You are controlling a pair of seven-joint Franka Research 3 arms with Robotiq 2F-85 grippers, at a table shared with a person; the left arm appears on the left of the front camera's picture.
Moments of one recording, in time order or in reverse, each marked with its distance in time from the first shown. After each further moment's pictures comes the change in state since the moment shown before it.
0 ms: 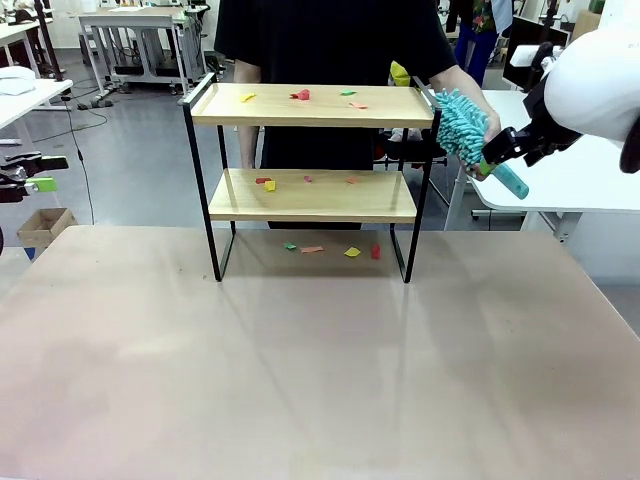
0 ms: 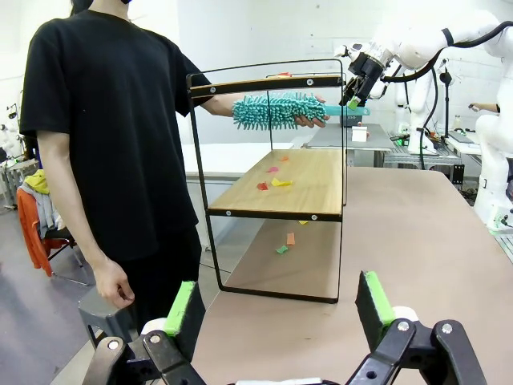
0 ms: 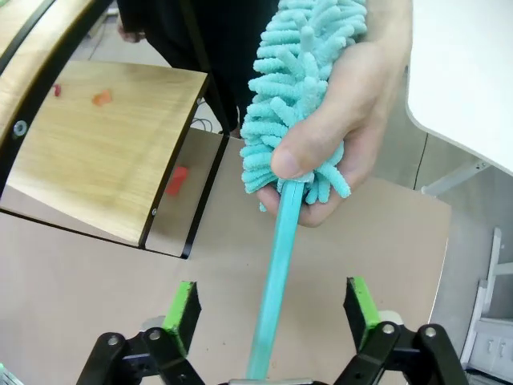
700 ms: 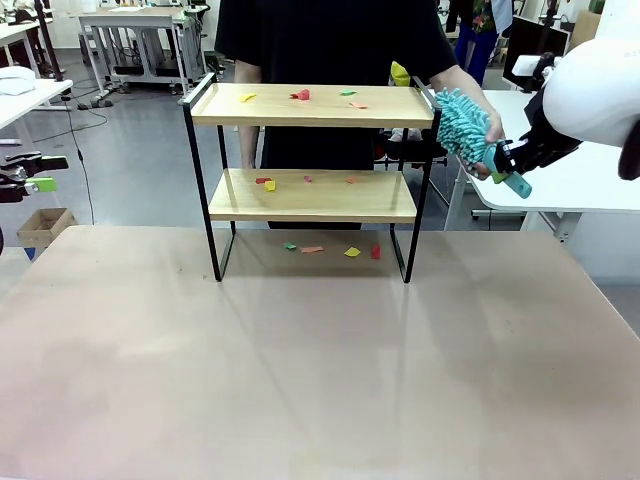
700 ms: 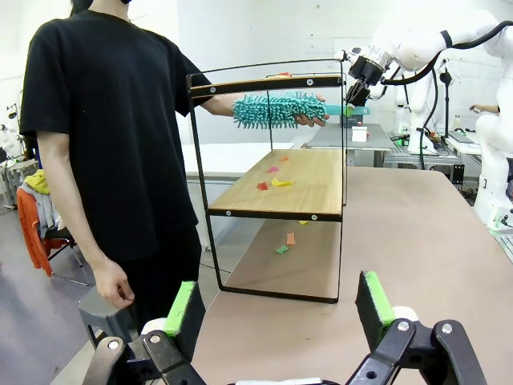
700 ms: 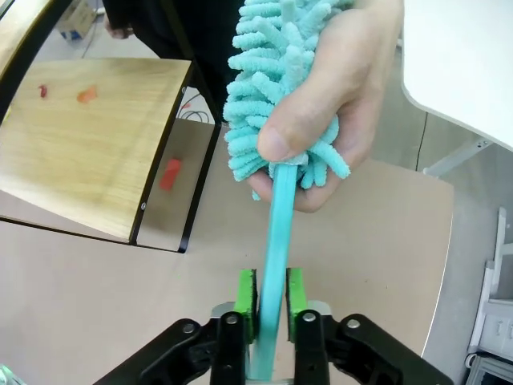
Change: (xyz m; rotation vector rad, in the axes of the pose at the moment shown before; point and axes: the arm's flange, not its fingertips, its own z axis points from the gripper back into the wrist) left arm 0.000 0.000 0.000 0.000 0.000 0.000; right arm -0.005 -0.005 -0.006 -0.006 0.035 -0.052
